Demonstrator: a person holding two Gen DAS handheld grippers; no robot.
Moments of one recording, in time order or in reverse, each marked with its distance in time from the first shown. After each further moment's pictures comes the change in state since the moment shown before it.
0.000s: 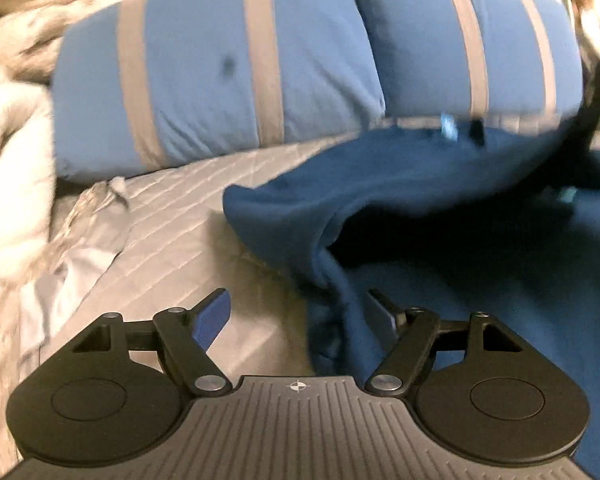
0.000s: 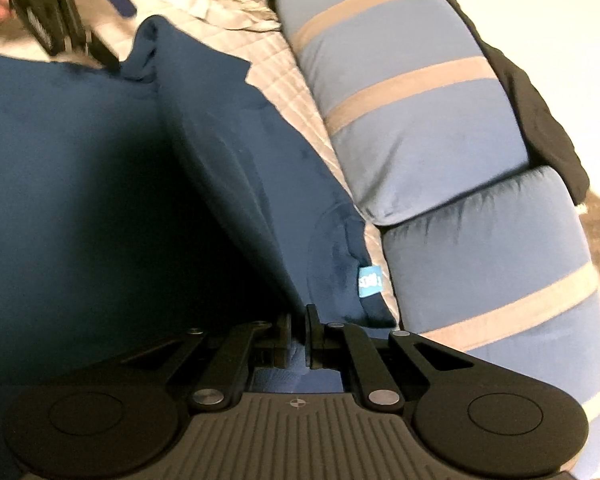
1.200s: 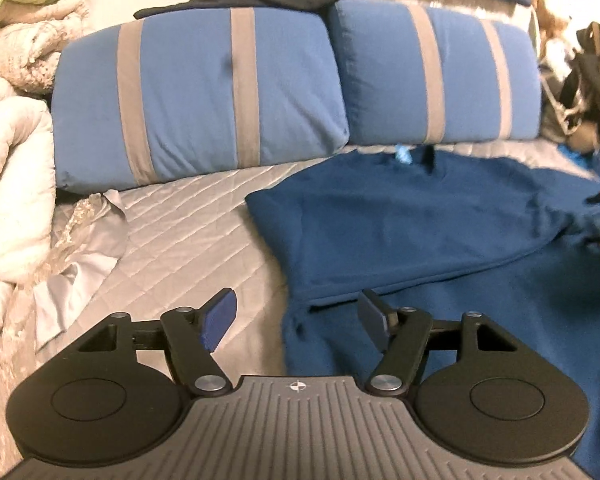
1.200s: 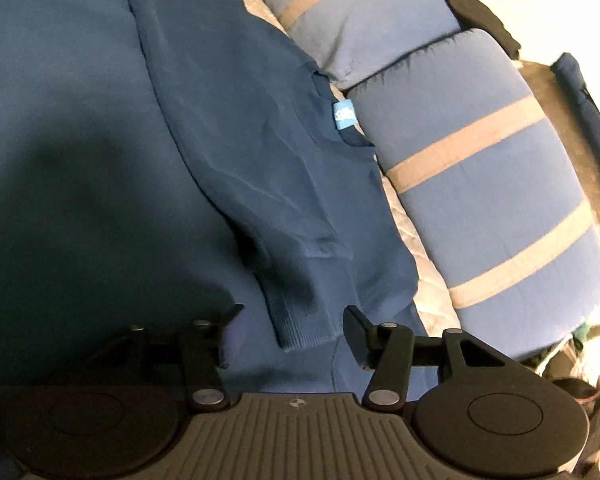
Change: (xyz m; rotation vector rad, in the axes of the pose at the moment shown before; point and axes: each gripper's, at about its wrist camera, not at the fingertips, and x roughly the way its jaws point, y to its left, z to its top) left arm -0.100 0.008 -0.007 -0.083 -0.069 -0.143; right arm -0.044 0.061 -0.145 0.149 0.161 -0.118
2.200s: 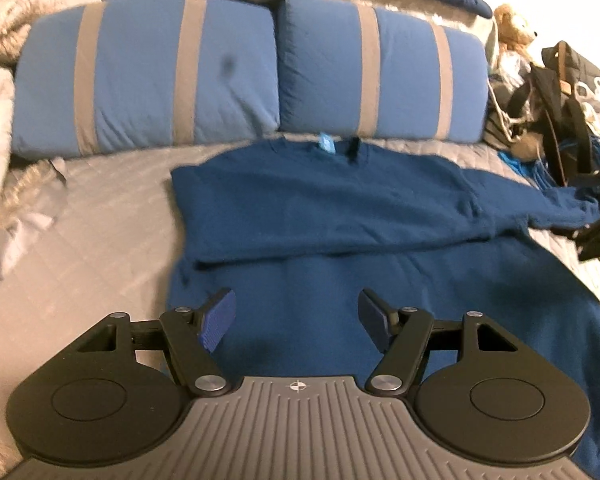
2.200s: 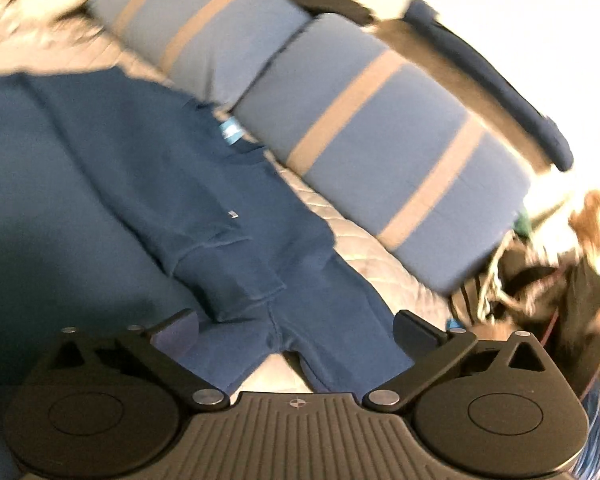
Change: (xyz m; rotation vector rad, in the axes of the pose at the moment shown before) left arm -0.011 -0.053 -0.028 -0.071 0.038 -0.152; right arm -0.087 -0.040 -0.060 0.445 -0.070 -0.148
